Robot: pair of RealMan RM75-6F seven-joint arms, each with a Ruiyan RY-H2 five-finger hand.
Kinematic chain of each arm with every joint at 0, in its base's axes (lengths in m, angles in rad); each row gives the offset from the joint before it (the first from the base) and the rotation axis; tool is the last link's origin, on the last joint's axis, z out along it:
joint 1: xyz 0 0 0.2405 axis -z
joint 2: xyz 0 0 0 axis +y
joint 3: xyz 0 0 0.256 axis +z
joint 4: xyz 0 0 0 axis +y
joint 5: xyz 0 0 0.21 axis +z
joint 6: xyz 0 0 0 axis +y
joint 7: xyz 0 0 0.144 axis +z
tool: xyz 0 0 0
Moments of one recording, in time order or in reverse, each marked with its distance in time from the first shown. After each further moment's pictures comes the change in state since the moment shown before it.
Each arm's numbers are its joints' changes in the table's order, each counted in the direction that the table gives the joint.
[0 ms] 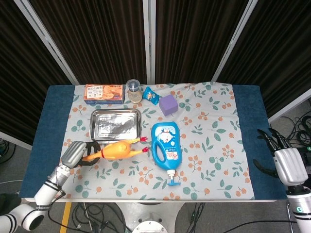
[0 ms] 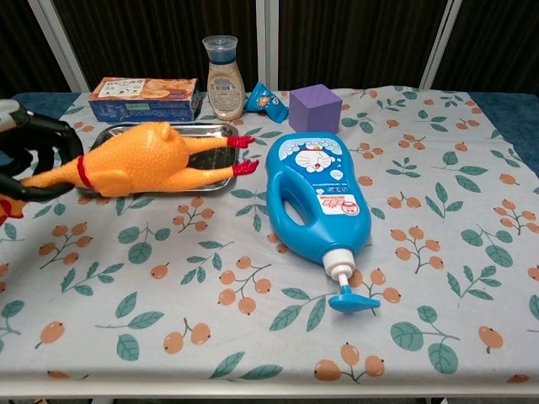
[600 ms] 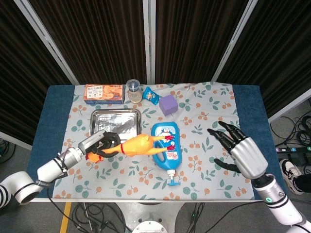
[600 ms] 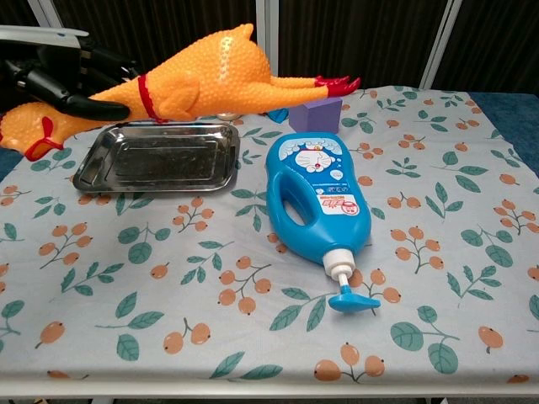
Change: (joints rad) left arm 0.338 0.255 0.002 -0.190 0.102 -0.321 -0.757; right arm -0.201 -0.028 0.050 -0.158 -0.196 -0.092 -0.135
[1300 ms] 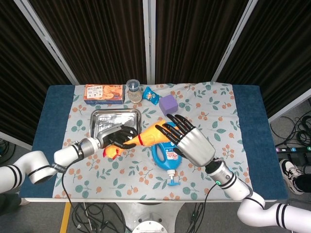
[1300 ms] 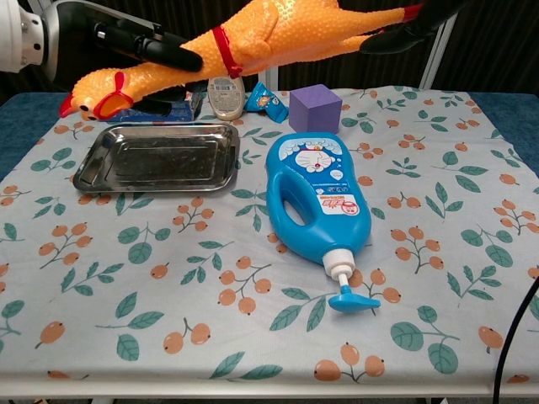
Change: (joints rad) left arm 0.256 0.036 0.011 -0.024 0.006 -0.213 -0.530; right arm -0.262 -0.317 0.131 0.078 0.068 -0.197 -0.365
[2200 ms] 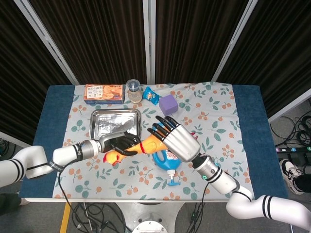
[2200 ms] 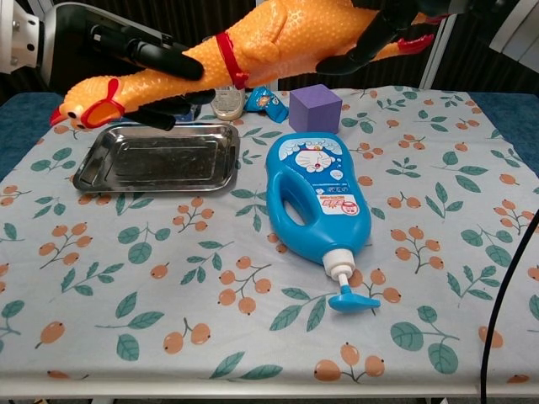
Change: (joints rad) left arm 0.135 0.005 0.196 0.053 0.132 0.155 -0.248; right arm -0.110 -0.076 -0.019 0.054 0.106 -0.066 -0.088
